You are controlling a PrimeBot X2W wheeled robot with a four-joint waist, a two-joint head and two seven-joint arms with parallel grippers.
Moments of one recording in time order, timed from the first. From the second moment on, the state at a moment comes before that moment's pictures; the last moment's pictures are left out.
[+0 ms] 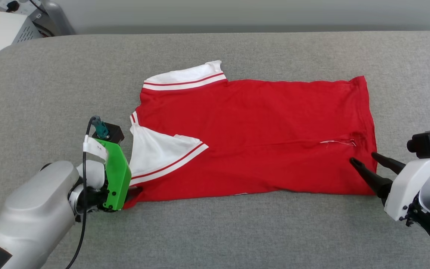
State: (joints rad) left arm -0.80 0.60 -1.08 0.58 -1.16 -0.12 0.62; right arm -0.39 -0.67 0.60 0.28 0.97 0.13 0.15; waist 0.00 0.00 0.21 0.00
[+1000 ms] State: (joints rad) left arm -0.81 0.67 -1.17 0.43 -1.16 -0.13 0.43; right arm -0.48 -0.77 0.52 0.23 0.90 0.13 0.68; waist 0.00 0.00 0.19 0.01
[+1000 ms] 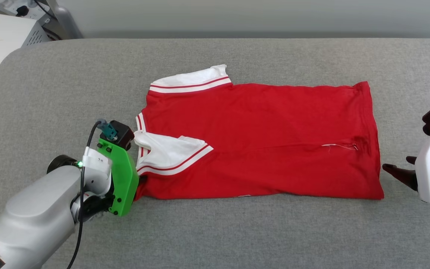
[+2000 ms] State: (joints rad) left arm -0.79 0.71 -1.22 0.39 -1.19 -0.13 0.33; right arm -0.43 -0.66 0.60 0.36 0.90 0.13 0.52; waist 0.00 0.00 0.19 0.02
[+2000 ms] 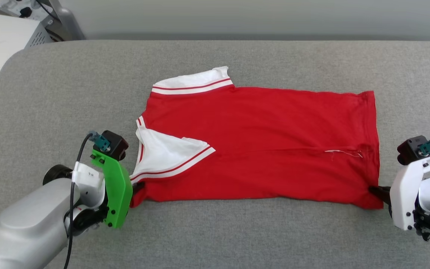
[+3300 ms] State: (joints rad) left arm -0.59 0.79 -1.24 0.25 -1.23 -0.04 0.30; right arm -0.11 -0.61 0.36 0.22 0.83 0.13 0.59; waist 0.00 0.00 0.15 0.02
